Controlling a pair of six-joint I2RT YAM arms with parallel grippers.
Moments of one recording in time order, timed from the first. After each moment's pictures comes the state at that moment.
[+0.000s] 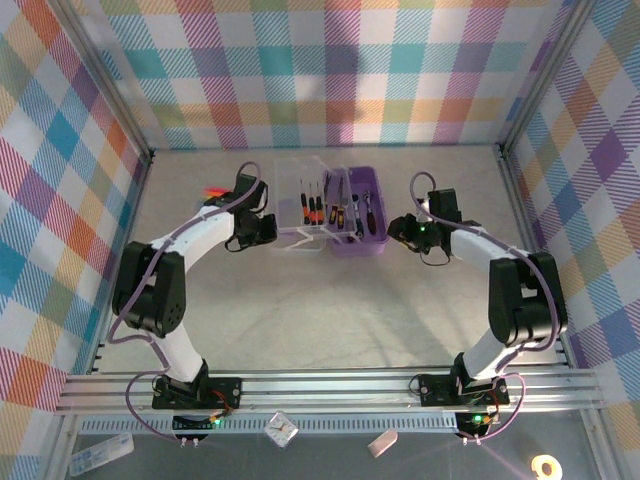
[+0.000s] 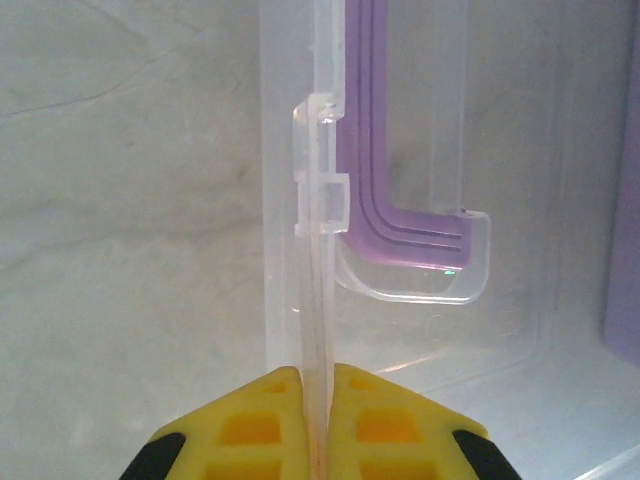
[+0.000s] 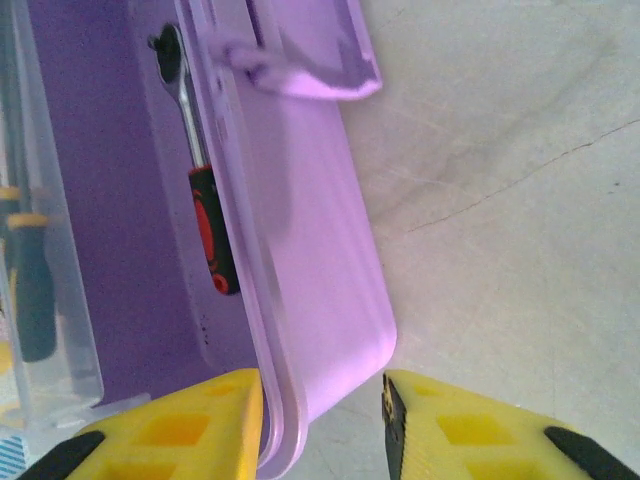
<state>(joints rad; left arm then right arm) -0.34 1.72 1.24 -0.67 0.06 -0.47 0.16 1.60 0.91 -0.22 -0.46 0.63</state>
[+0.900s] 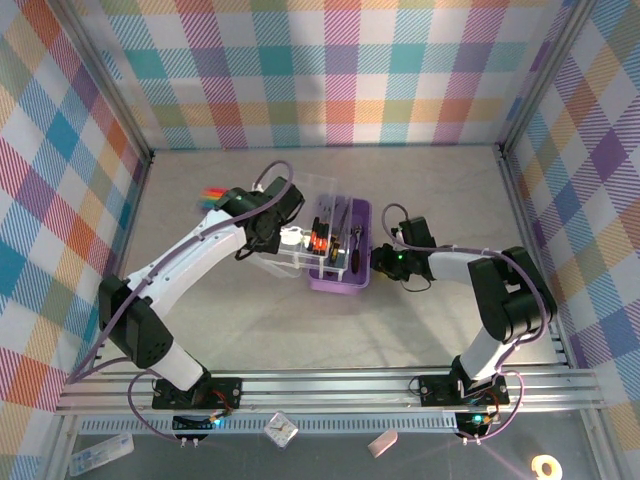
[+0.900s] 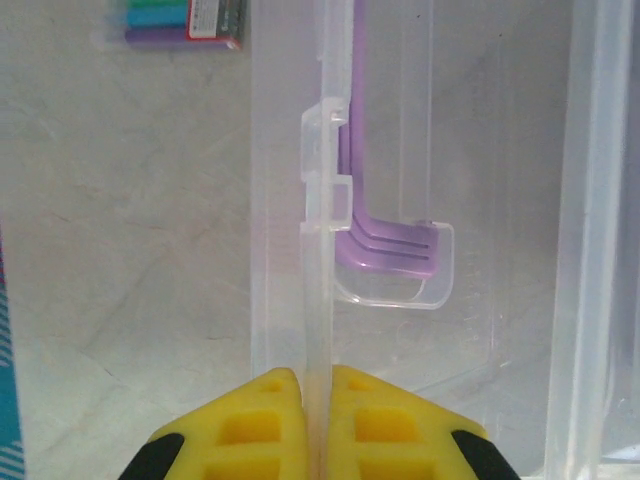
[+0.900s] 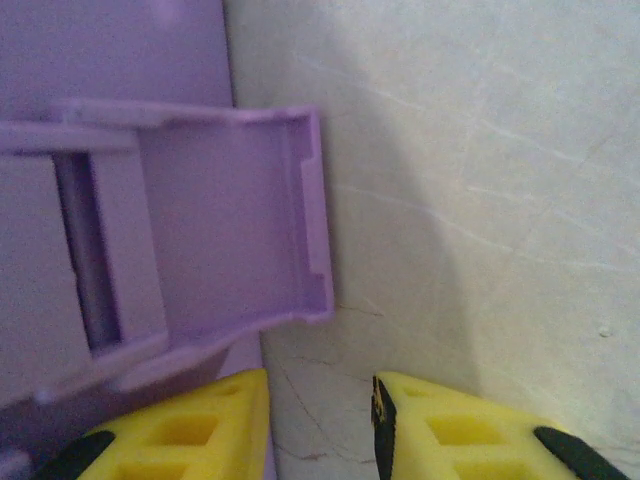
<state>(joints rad) -0.68 1.58 1.52 -1.28 -0.50 -0.46 0.35 1.67 0.72 -0.02 -0.44 0.72</state>
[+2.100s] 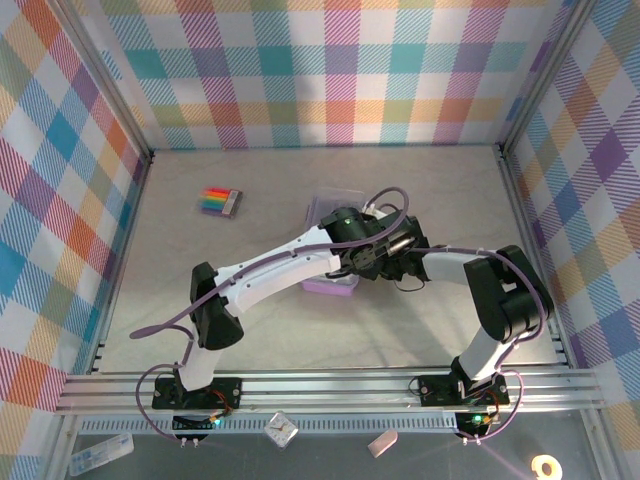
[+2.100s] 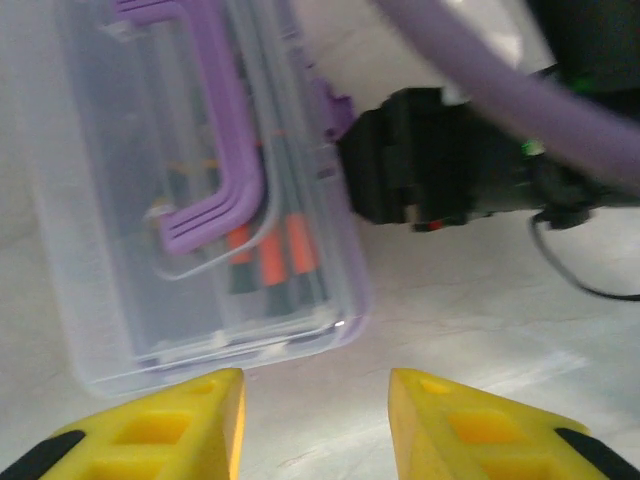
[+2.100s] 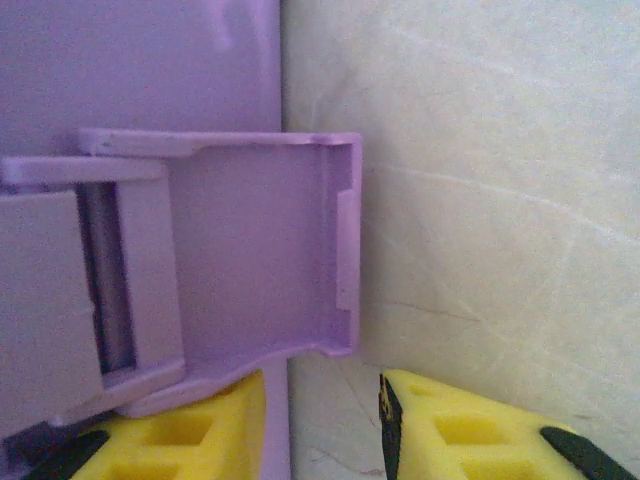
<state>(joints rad) -1.13 2.00 2.13 -1.38 -0.41 -0.62 0.40 1.67 0.74 0.00 -0.41 0.75</state>
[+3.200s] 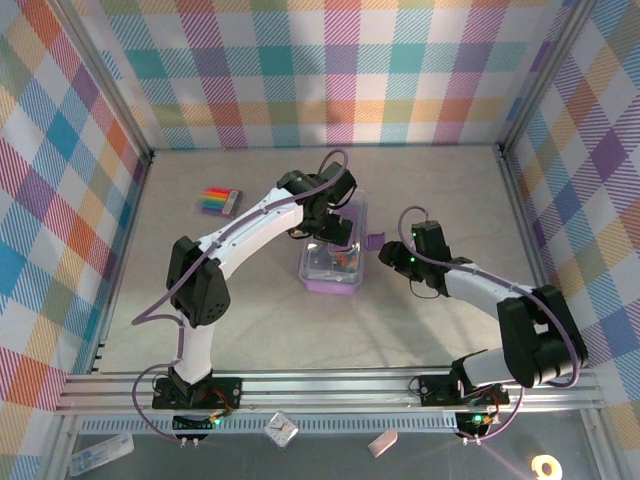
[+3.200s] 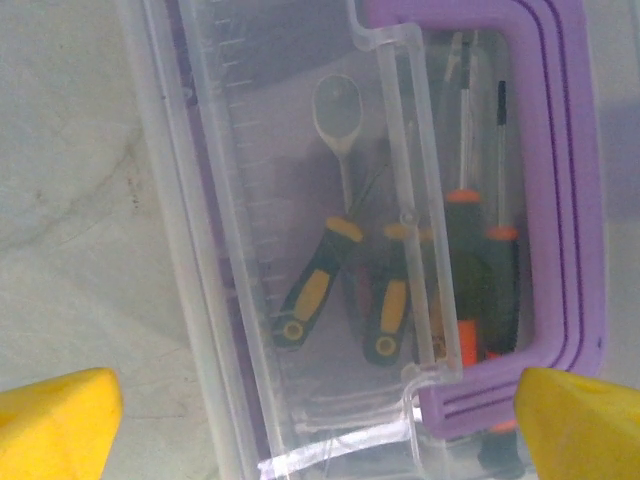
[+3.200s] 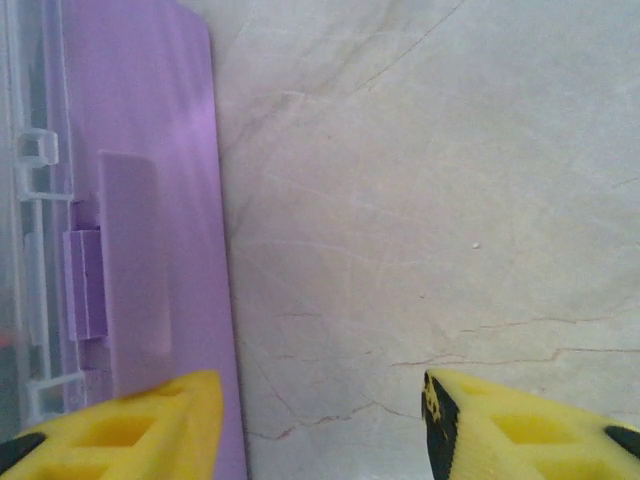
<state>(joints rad) -0.74 1.99 1.91 -1.19 -0.17 -0.44 0.34 1.38 0.60 -0.04 -0.17 0.77</state>
